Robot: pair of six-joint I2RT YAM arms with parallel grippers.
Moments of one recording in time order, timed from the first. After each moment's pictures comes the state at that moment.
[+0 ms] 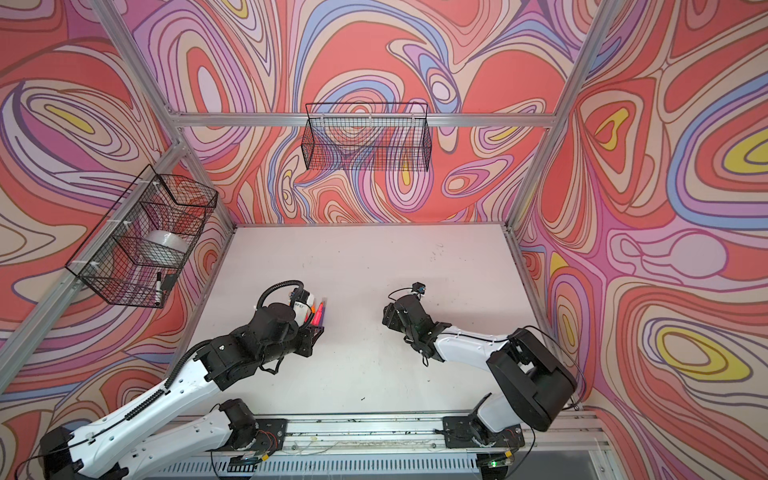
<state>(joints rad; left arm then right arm) -0.77 0.89 0.75 -0.53 -0.09 -0.49 0.66 1.50 0.61 0.17 0.17 0.88</state>
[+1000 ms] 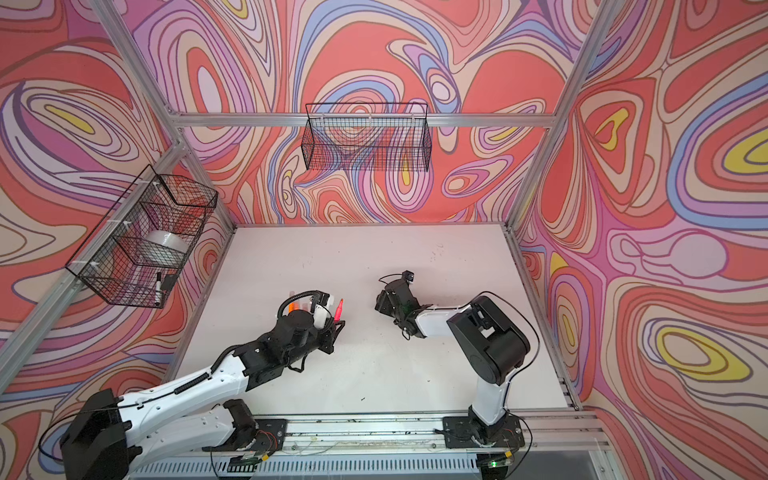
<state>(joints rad) -0.83 1.05 0.54 -0.04 -0.13 -0.40 0.60 1.82 0.85 0.24 0.11 0.83</state>
